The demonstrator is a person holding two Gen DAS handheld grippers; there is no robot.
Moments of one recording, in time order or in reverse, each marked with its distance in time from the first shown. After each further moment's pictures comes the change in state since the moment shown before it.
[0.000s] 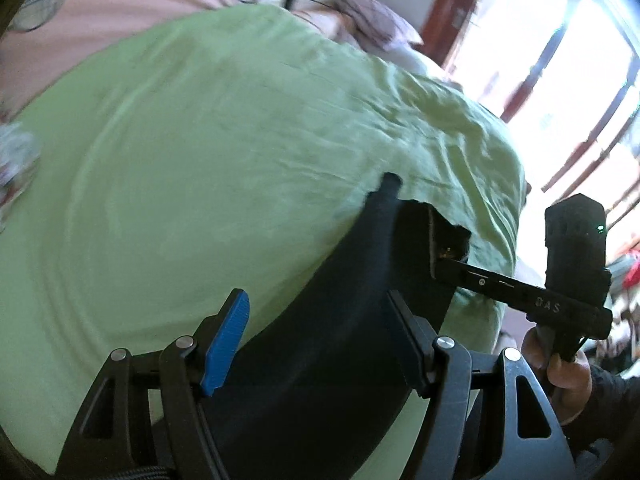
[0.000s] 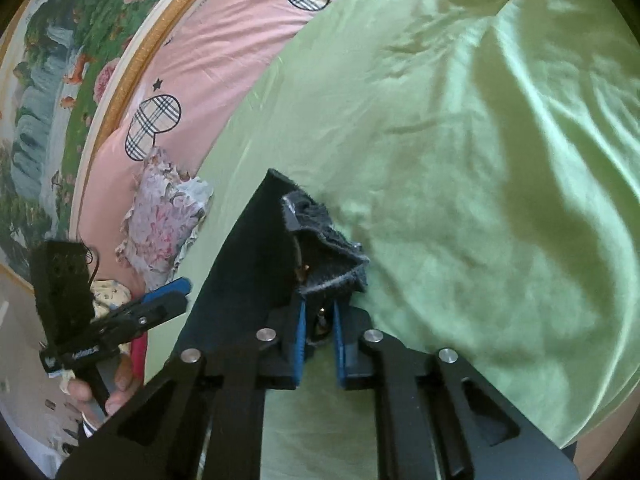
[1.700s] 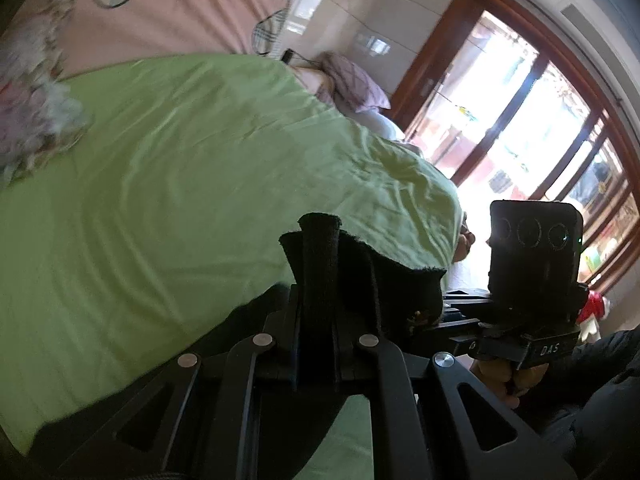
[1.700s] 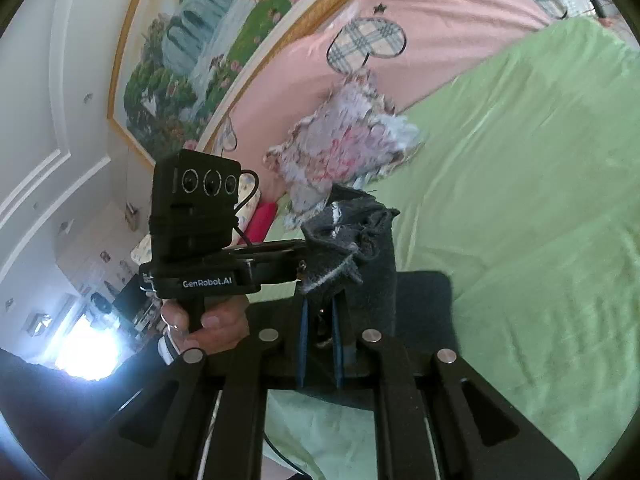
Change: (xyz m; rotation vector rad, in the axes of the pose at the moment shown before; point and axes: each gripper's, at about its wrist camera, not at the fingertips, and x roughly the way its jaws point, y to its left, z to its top) left arm -0.100 0.067 -0.089 -0.119 -0.239 -0.194; right arm 0.018 0.155 -0.051 -0.442 0.181 0.466
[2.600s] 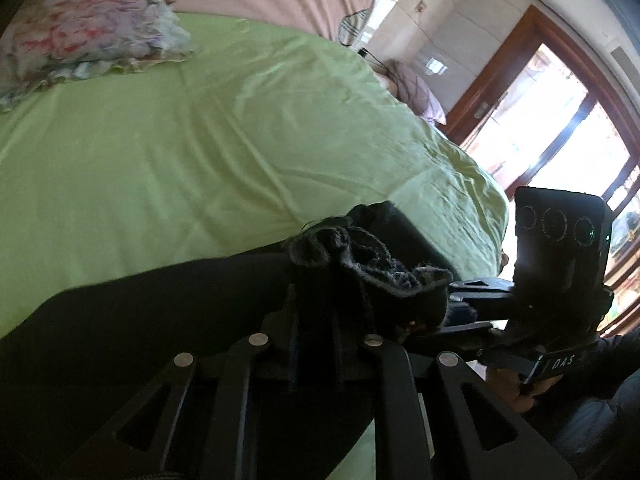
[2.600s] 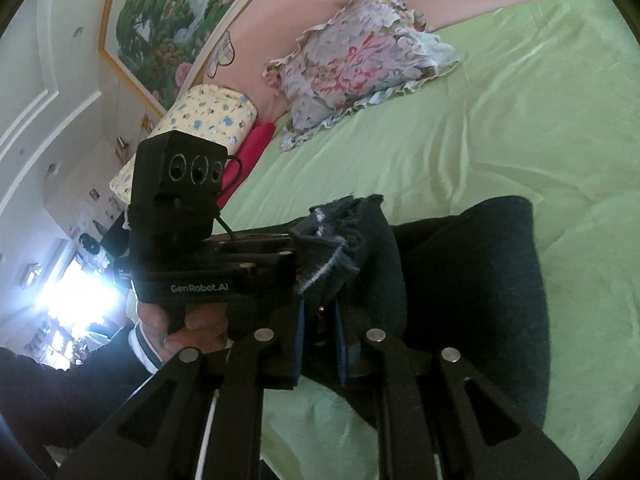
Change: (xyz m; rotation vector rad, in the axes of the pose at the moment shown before) left arm -0.027 0.067 -0.089 -0.172 -0.028 0.132; right arm 0.100 0.015 -0.039 -0.081 0.239 -0.021
